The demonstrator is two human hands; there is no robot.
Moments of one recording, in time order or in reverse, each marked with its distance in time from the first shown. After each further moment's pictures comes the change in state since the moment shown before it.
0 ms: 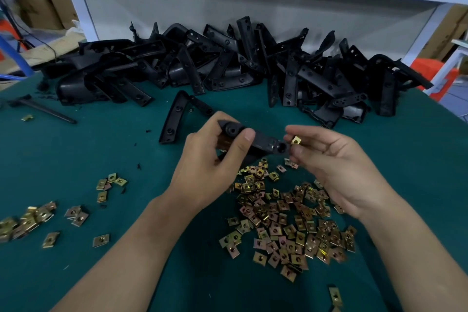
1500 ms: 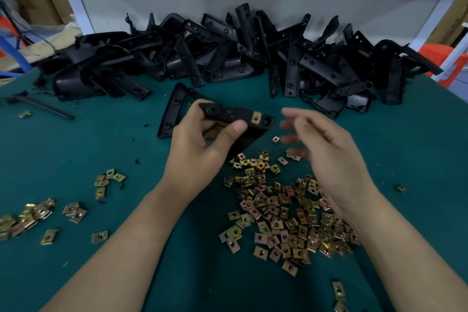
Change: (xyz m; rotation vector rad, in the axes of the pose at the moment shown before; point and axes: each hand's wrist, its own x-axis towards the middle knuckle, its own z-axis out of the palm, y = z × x) left_hand 0.005 -0.002 -0.003 -0.110 0.092 -0.147; right_hand -0.003 0.007 0.017 -0.355 0.121 -0.117
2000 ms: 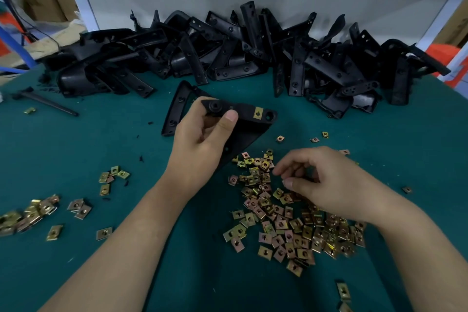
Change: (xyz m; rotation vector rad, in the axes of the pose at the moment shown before) left_hand 0.002 -0.002 -0.005 -0.056 -0.017 -0.008; right_hand -0.003 0.003 -0.017 -0.614 -0.447 0.038
